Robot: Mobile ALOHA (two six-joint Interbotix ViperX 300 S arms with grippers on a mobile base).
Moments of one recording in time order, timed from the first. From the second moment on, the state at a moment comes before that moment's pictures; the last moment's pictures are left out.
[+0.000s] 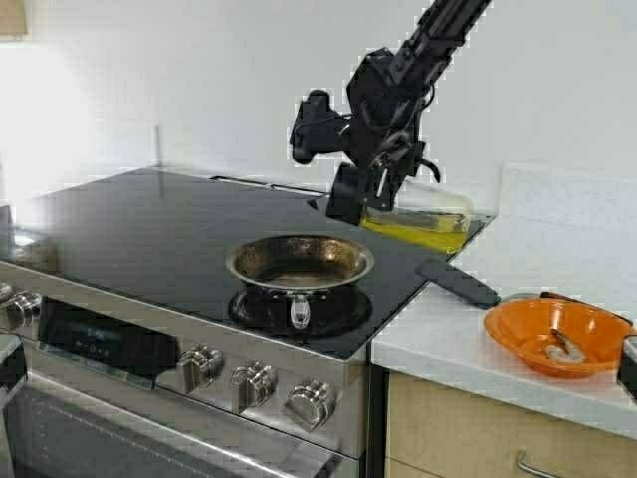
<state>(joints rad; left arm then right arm) -0.01 -1.01 1.25 0.02 -0.23 -0.05 0.62 0.78 0.04 1.23 -1.00 -2.10</state>
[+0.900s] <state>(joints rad) -0.01 -1.02 1.25 0.02 -0.23 -0.05 0.67 0.84 -0.06 1.19 -1.04 -2.34</state>
